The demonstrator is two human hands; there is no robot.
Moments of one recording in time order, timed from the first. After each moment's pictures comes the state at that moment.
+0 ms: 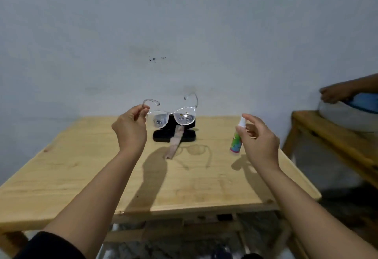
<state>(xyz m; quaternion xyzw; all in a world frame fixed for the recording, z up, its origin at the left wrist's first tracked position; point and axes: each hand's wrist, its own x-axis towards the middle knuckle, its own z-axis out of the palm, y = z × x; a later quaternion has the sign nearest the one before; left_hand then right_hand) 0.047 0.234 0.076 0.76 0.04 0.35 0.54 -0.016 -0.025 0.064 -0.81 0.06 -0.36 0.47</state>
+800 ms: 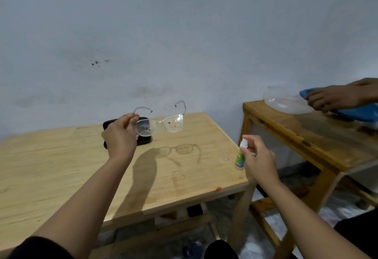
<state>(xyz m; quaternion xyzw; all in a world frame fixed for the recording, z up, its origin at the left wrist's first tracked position) 0.034 0.132 0.071 0.78 -0.01 0.29 0.56 -0.080 -0.153 0.013 -0.87 0.15 -0.31 0.36</state>
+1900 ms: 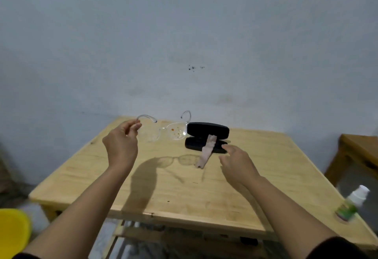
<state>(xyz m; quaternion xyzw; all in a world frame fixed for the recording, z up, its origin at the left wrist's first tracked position) 0.012 0.319 0.070 0.78 0.15 0.38 0.48 0.060 0.047 0.009 -0.95 -0.06 -0.10 0.27</state>
